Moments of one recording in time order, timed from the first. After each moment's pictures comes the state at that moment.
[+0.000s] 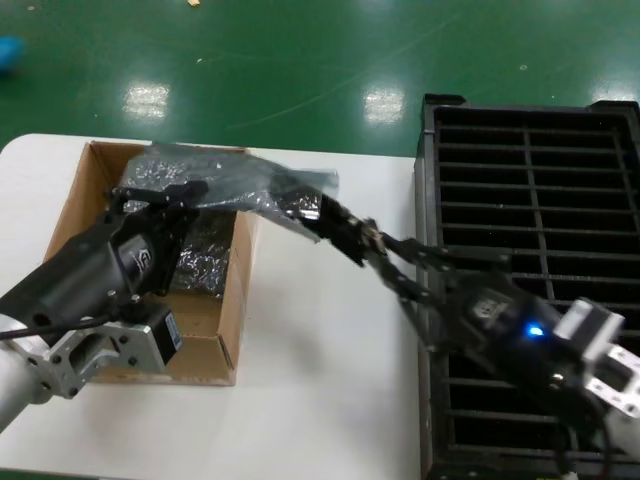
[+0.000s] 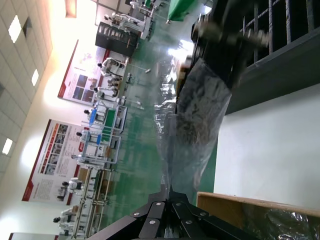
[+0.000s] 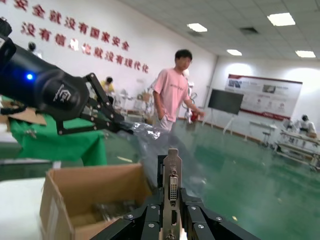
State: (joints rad) left arm -0.13 -0.49 1.49 -2.02 -0.90 0.57 0.16; right arm 0.27 0.42 -1.77 1.63 1.86 -0.62 -0.17
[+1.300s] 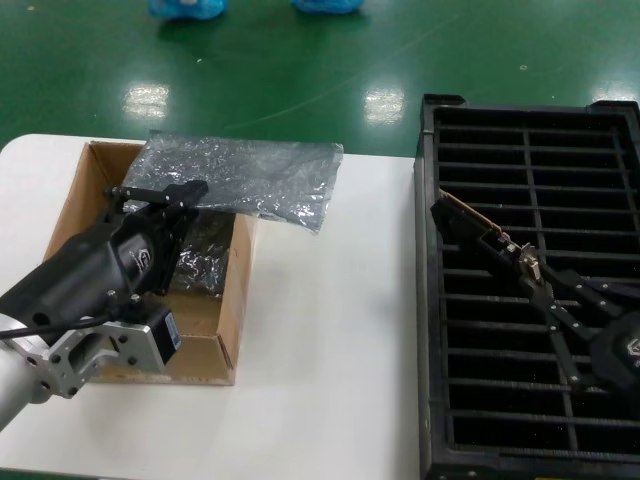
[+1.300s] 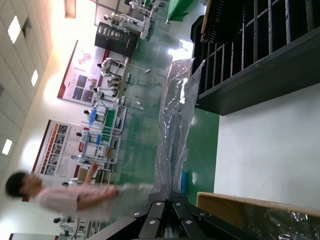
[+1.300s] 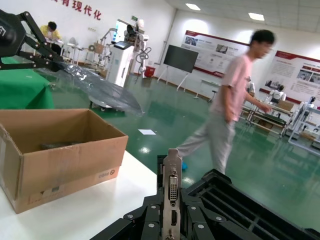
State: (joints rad) left arm -0.13 -0.49 1.49 -2.02 -0.90 0.57 0.16; right arm -0.04 0.65 -1.56 1.85 1.80 -0.41 0.00
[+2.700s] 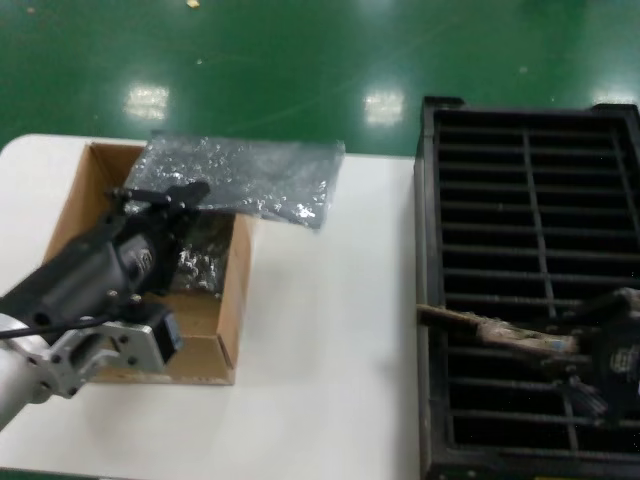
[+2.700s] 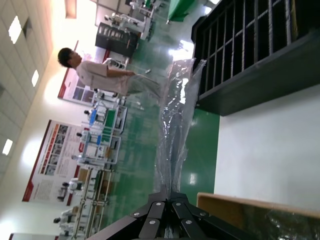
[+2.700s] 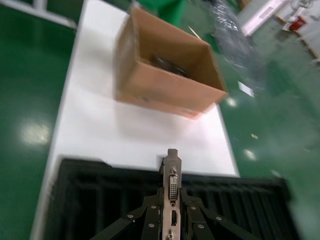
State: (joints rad) left arm -0.13 -0.49 1.49 -2.02 -0.90 0.57 0.16; right arm 0.36 0.98 -1.72 2.03 1.28 -0.96 0.39
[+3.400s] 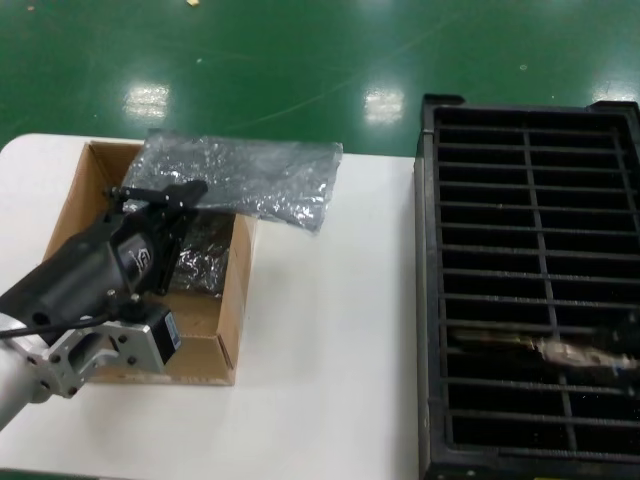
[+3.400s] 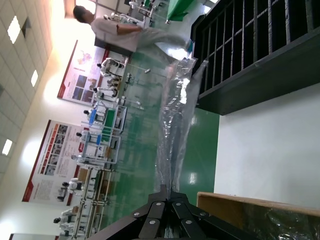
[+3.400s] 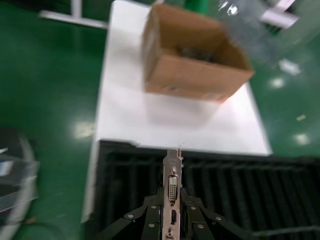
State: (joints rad) left arm -0.13 -0.49 1.49 -2.02 -0.90 0.57 0.16; right arm 0.65 1.08 -1.76 1.92 1.50 -1.29 0.44
